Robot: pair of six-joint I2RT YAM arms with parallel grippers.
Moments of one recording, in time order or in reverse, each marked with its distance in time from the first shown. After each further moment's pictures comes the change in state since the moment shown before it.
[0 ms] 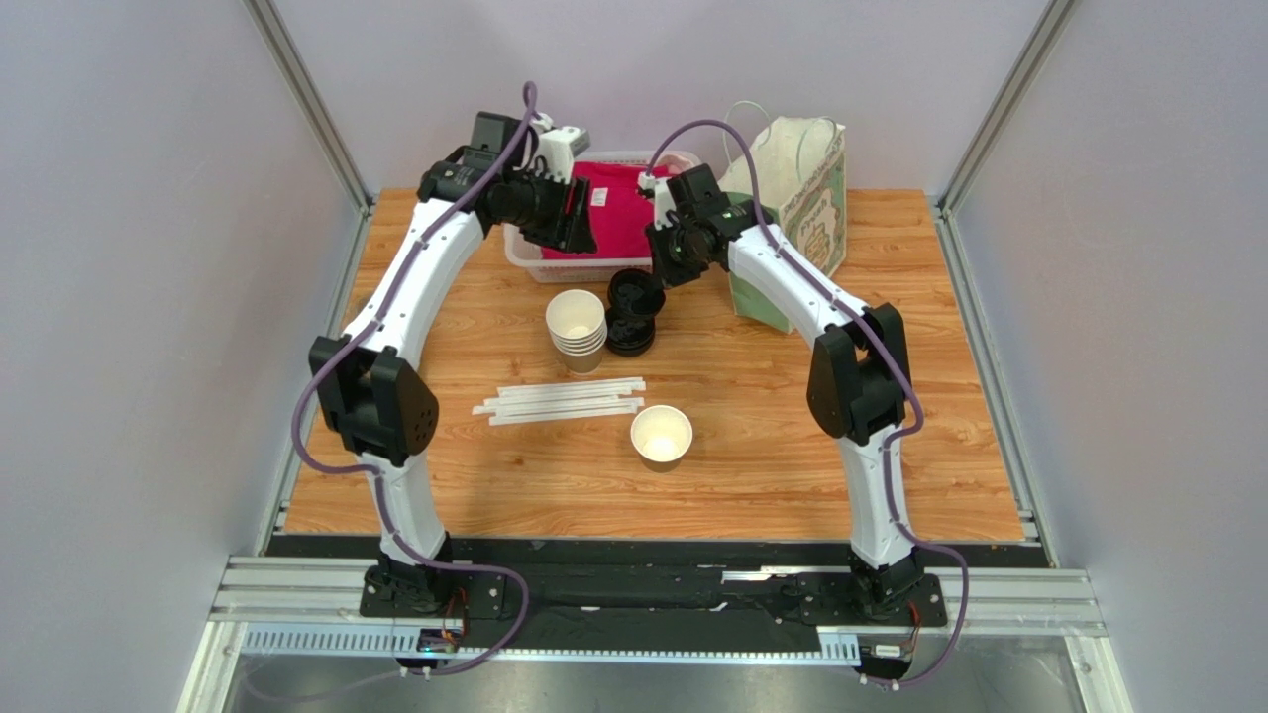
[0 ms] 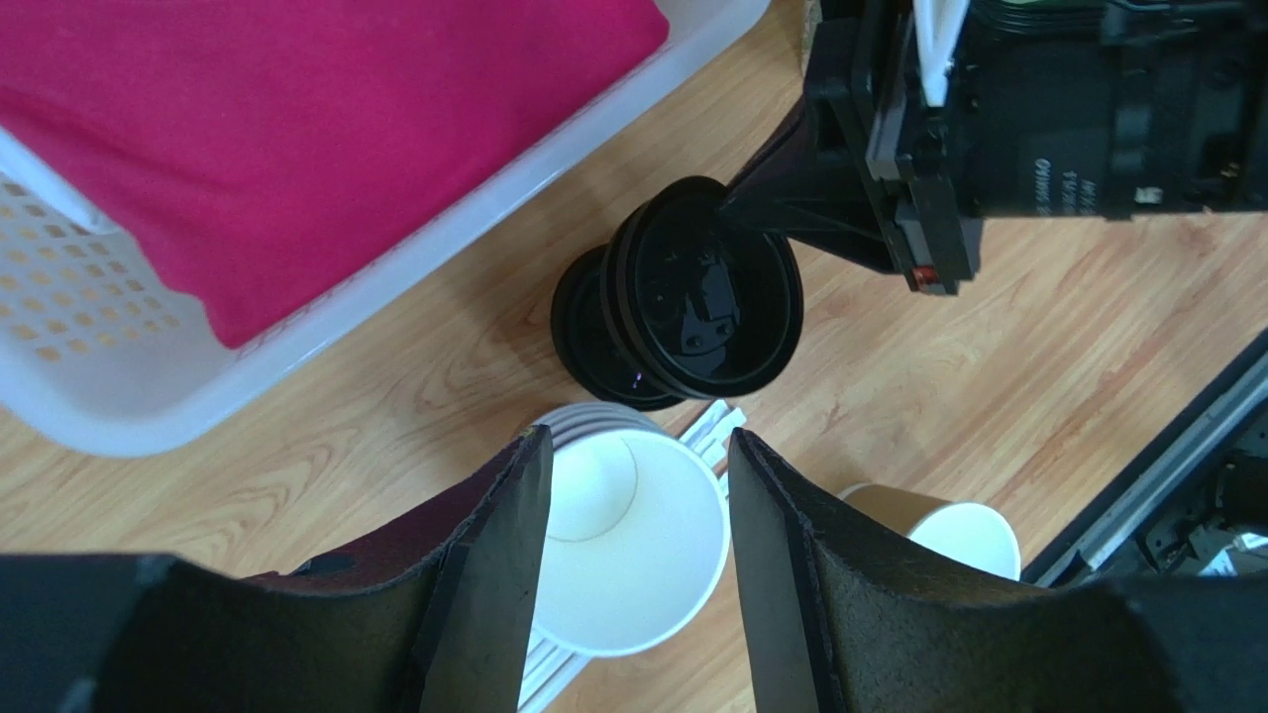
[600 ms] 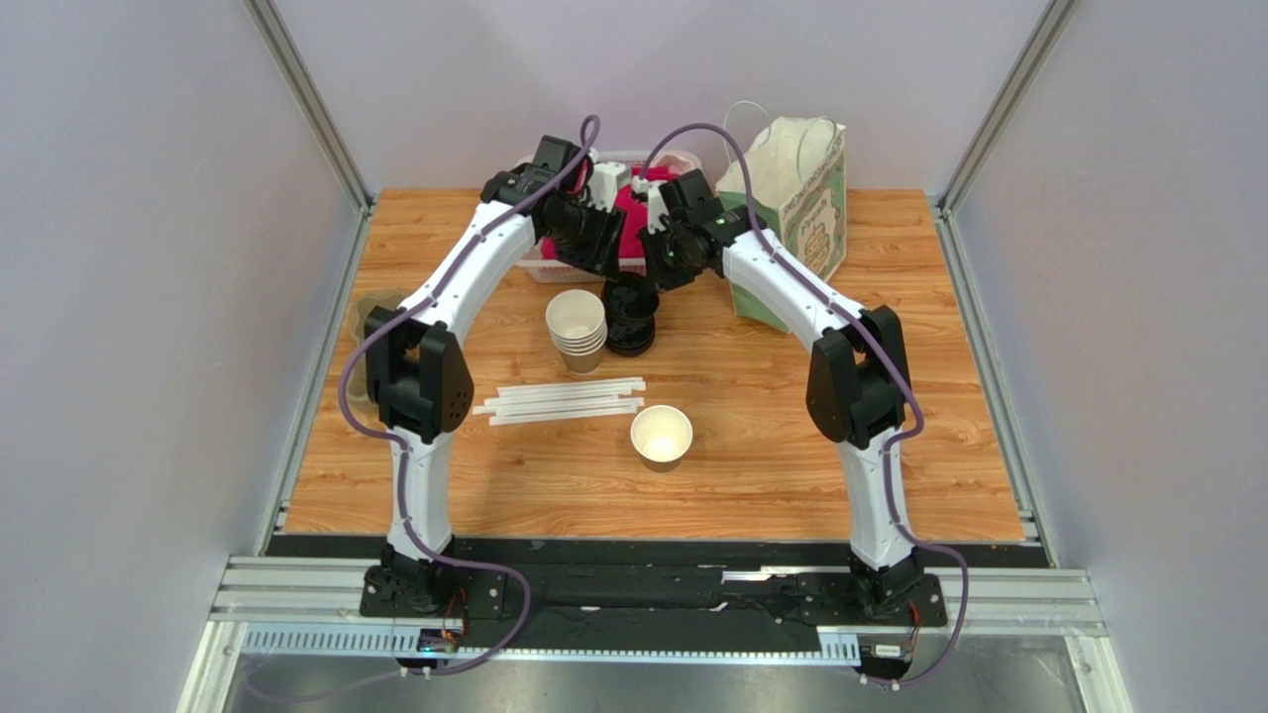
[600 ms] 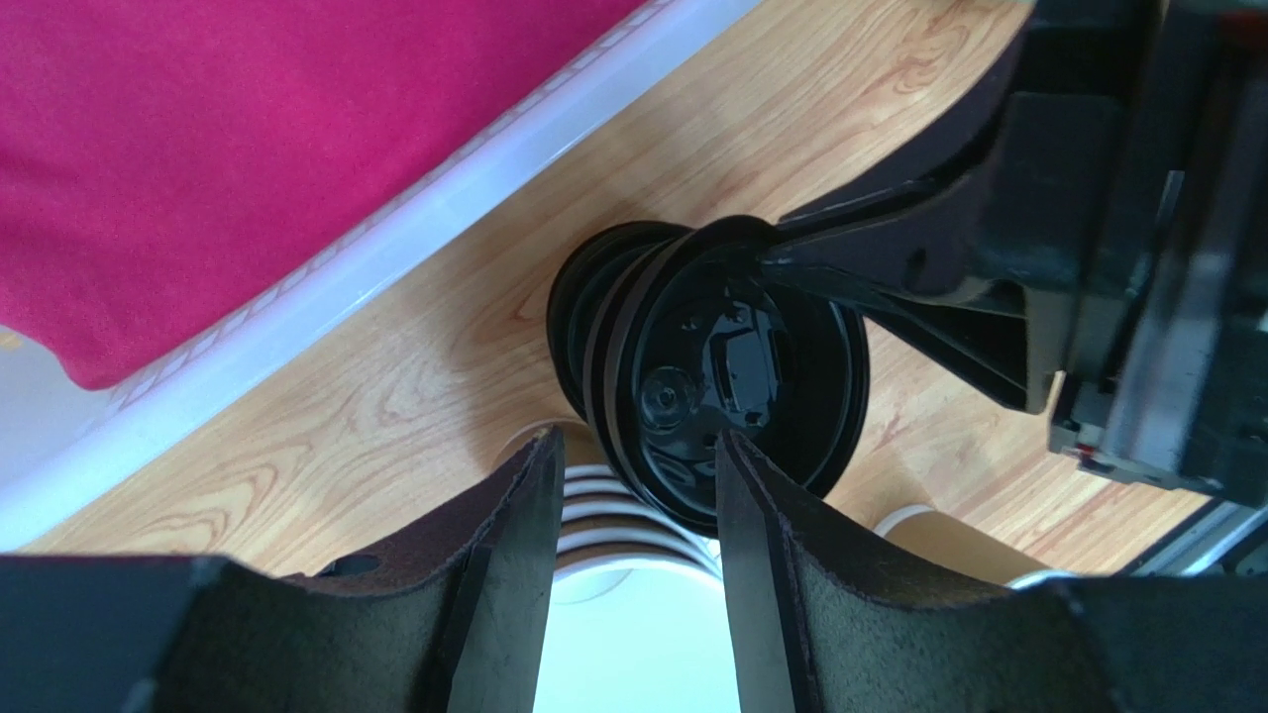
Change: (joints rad) left arm -0.106 0.207 0.076 -0.029 -0.140 -0.013; right arm 0.026 -0.021 -0.039 0.035 0.019 0.015
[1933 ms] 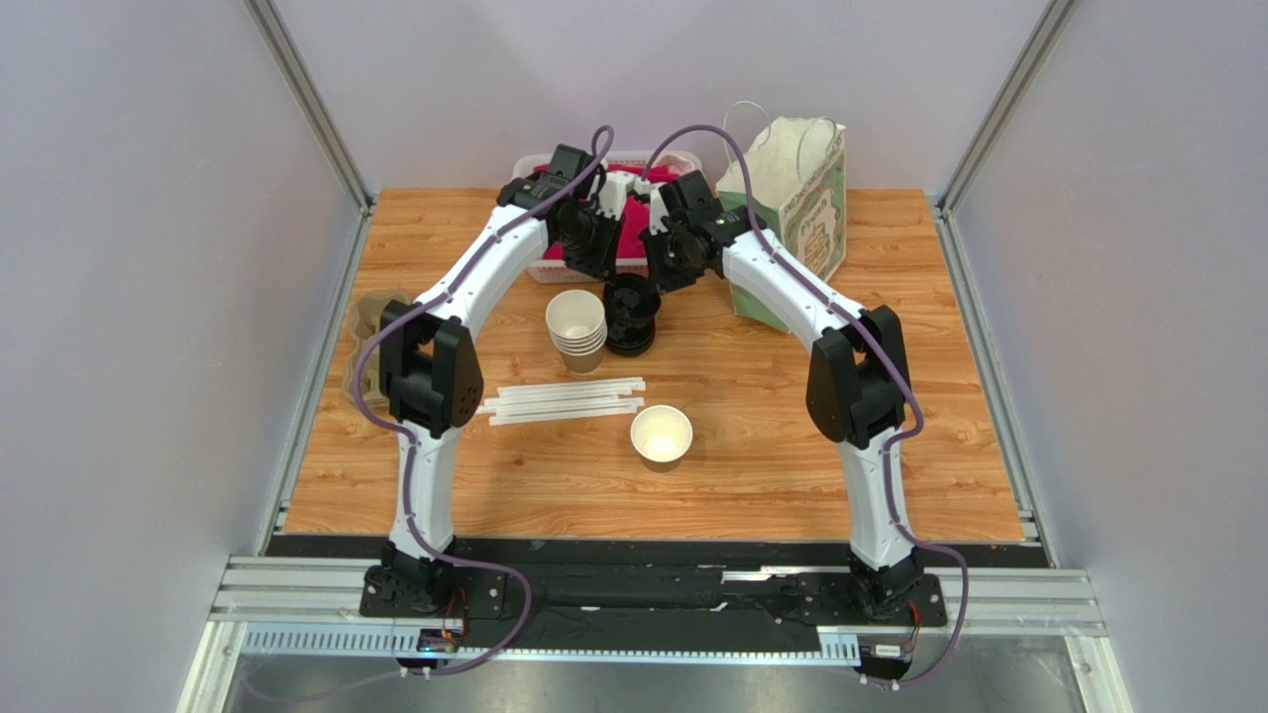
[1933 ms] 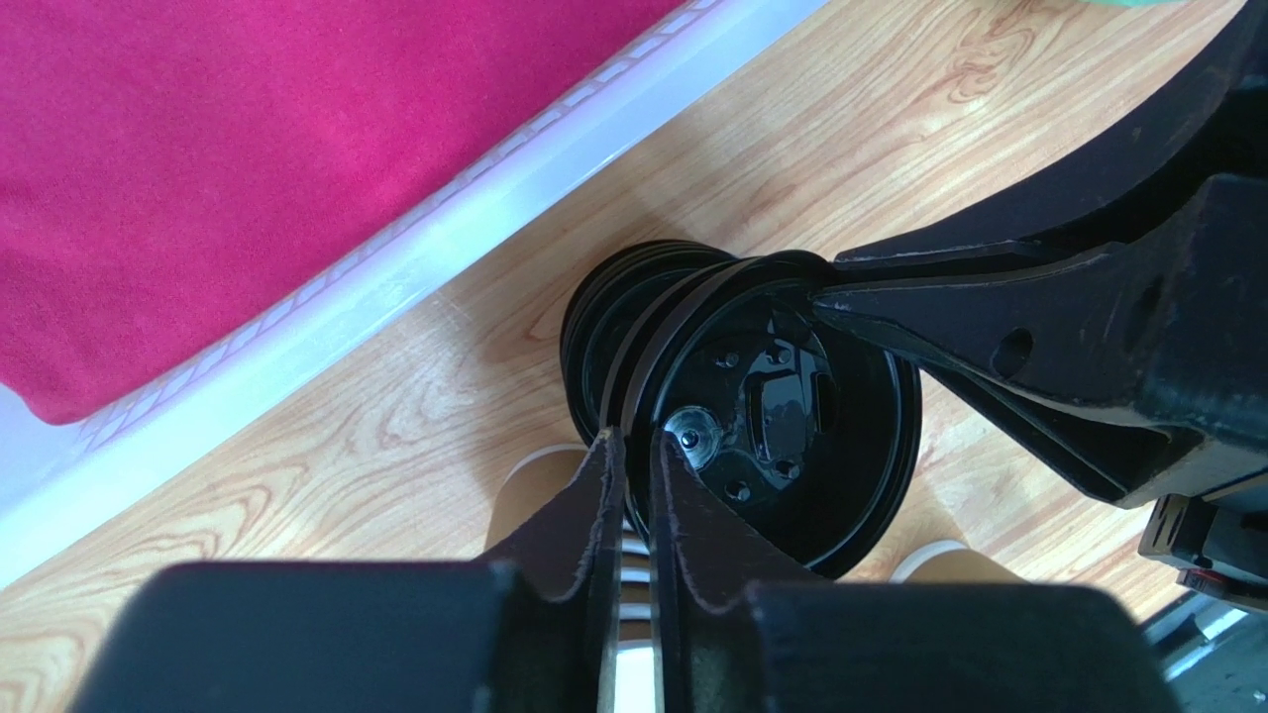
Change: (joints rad) left arm -0.028 0.060 0.005 0.022 -0.055 -0.016; right arm 0.003 0.000 -0.002 -0.015 0.022 0.027
